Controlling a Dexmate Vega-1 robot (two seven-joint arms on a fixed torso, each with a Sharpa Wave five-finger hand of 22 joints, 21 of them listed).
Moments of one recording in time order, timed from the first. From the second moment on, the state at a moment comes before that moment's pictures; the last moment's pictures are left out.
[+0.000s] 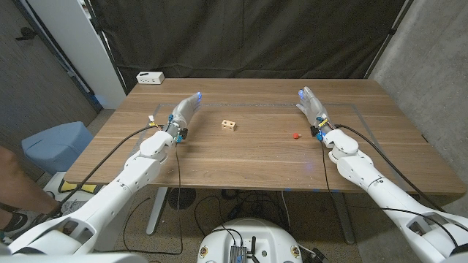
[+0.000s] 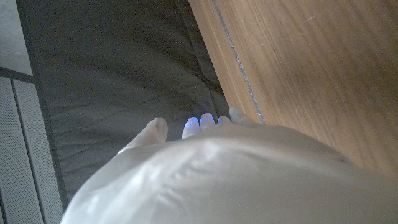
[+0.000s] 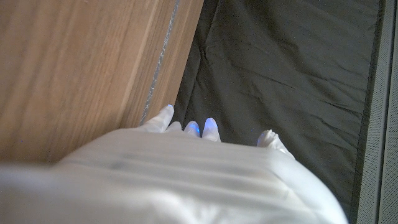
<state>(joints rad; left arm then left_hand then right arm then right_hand) 0.84 0.57 0.39 -1.36 -0.58 -0.23 0.00 0.23 0.16 0.67 0.04 0.17 0.13 0.01 0.19 0.17 0.10 -0.03 0.21 0.18 -0.02 0.05 0.17 0.16 0.05 0.04 0.20 0.17 -0.80 -0.50 -0.39 -1.27 0.62 0.27 0.02 0.24 0.13 0.16 0.03 0.20 0.14 -0.10 0.19 0.17 0.00 -0.07 0.18 0.17 -0.08 -0.03 0.19 0.19 0.12 -0.04 0.18 0.17</state>
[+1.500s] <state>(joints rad) 0.72 0.83 0.50 -1.64 -0.17 0.03 0.01 0.49 -0.01 0.64 -0.19 0.18 0.30 -0.15 0.22 0.17 0.28 -0.17 0.23 0.18 0.01 0.00 0.18 0.17 0.01 0.10 0.19 0.17 -0.78 -0.49 -0.39 -1.23 0.59 0.31 0.00 0.24 0.14 0.17 0.02 0.20 0.14 -0.09 0.19 0.17 0.02 -0.09 0.18 0.17 -0.08 -0.03 0.19 0.19 0.12 -0.04 0.18 0.17</state>
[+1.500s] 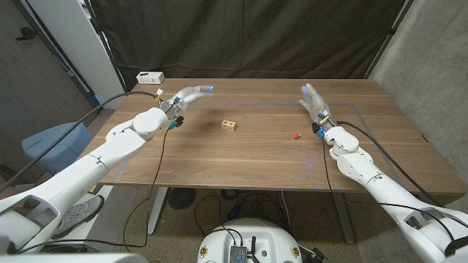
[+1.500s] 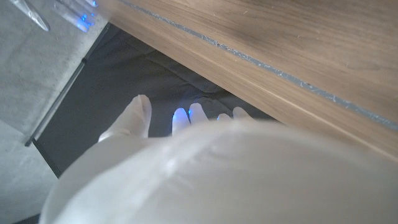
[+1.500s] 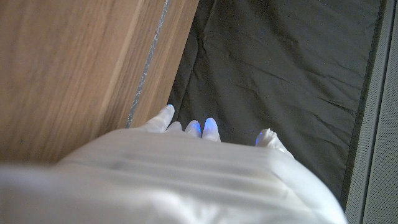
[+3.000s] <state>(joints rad) 0.44 0.88 0.72 -1.78 0.44 0.19 -0.38 0.69 -0.12 0.60 -0.17 0.19 0.23 -0.16 0.19 0.18 0.24 -0.18 0.20 0.20 -0.06 0.01 0.18 0.17 -0.17 0.15 0.18 0.17 -0.83 -0.50 -0.37 -1.27 0.58 0.32 -0.06 0.24 0.14 0.18 0.02 0.20 0.14 -0.09 0.19 0.17 0.02 -0.09 0.18 0.17 -0.08 -0.03 0.19 0.19 0.12 -0.04 0.18 0.16</state>
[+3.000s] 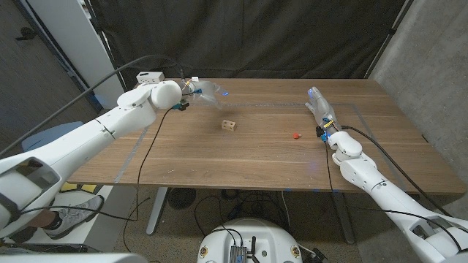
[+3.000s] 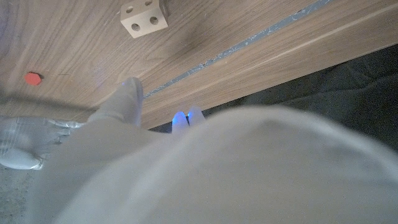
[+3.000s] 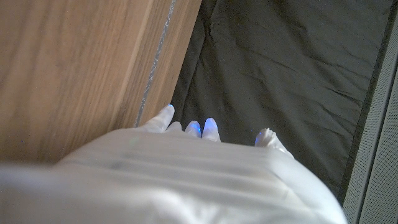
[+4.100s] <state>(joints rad) 0.46 0.86 0.77 -1.89 0.85 0.22 -0.55 0.73 -0.14 0.58 -0.17 0.19 0.21 -0.18 0.19 0.18 0.24 -0.19 0.21 0.20 -0.07 0.01 0.18 0.17 -0.18 0.18 0.18 0.17 -0.86 -0.50 -0.37 -1.31 0.55 0.31 -0.13 0.24 0.14 0.19 0.01 0.20 0.14 -0.09 0.19 0.17 0.02 -0.09 0.18 0.17 -0.08 -0.03 0.19 0.19 0.12 -0.04 0.18 0.16</state>
